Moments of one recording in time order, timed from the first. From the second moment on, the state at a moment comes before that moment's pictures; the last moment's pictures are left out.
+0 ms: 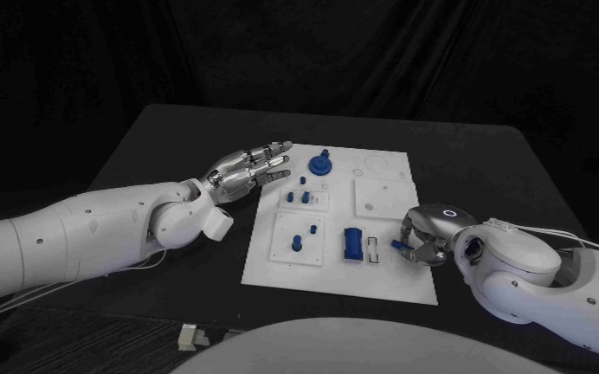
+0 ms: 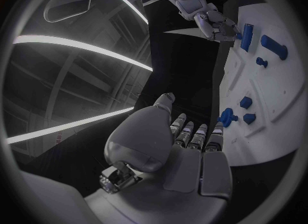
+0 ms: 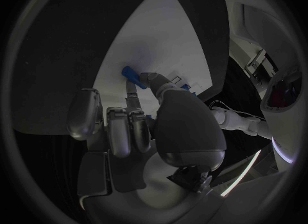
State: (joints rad) left arm 1.07 -0.88 -0.22 1.40 -0.12 0.21 0.55; left_hand 1.42 0.28 -0.13 0.09 0.52 0.25 0.08 0.04 0.03 0.03 0.09 0.05 0.02 0.00 0.18 0.00 0.00 0.17 0.02 0.29 0.01 0.02; right arm 1.05 -1.02 -0.23 1.83 -1.68 -0.22 -0.51; right_hand 1.23 -0.07 0.33 -0.03 0.67 1.07 0.09 0.16 0.28 1.47 0.02 1.57 1.31 1.47 -0.05 1.54 1.31 0.09 1.47 0.05 1.15 1.31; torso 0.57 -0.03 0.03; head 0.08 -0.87
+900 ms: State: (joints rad) left arm 1.07 -0.89 -0.22 1.41 -0.12 0.21 0.55; left_hand 1.42 0.28 -0.13 0.09 0.52 0.25 0.08 0.04 0.03 0.05 0.11 0.07 0.02 0.00 0.18 0.00 0.00 0.17 0.02 0.29 0.01 0.02; right arm 1.08 -1.07 -0.25 1.87 -0.99 -0.31 -0.50; right_hand 1.17 -0.04 0.34 0.01 0.64 1.08 0.09 0.15 0.21 1.46 0.01 1.57 1.31 1.47 -0.07 1.54 1.31 0.09 1.47 0.05 1.13 1.31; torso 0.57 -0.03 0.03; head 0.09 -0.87
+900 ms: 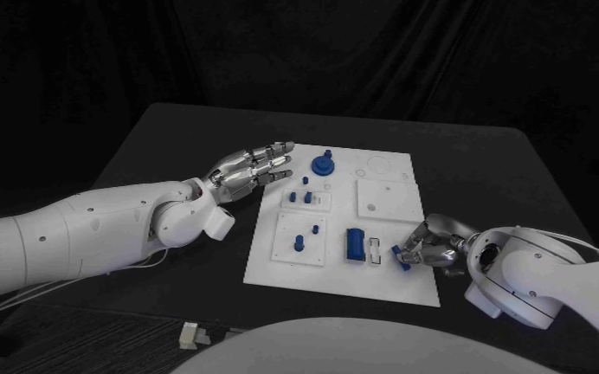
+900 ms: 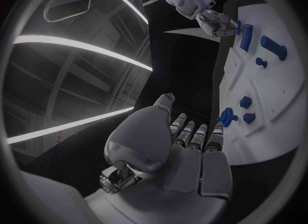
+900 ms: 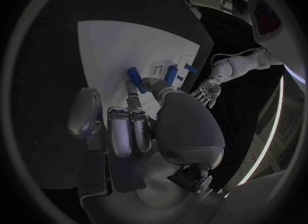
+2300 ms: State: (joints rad) left arm 1.07 -0.88 -0.22 1.41 -0.12 0.20 0.54; left_hand 1.42 0.28 -0.13 0.09 0.52 0.26 0.09 0.04 0.03 0.05 0.11 0.07 0.02 0.00 0.18 0.00 0.00 0.17 0.02 0.29 0.01 0.02; right arm 1.08 -1.02 -0.25 1.86 -0.61 -0.50 -0.46; right_hand 1.13 -0.03 0.33 0.03 0.60 1.09 0.08 0.13 0.21 1.46 0.01 1.57 1.31 1.47 -0.07 1.53 1.31 0.09 1.46 0.04 1.10 1.31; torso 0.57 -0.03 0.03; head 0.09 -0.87
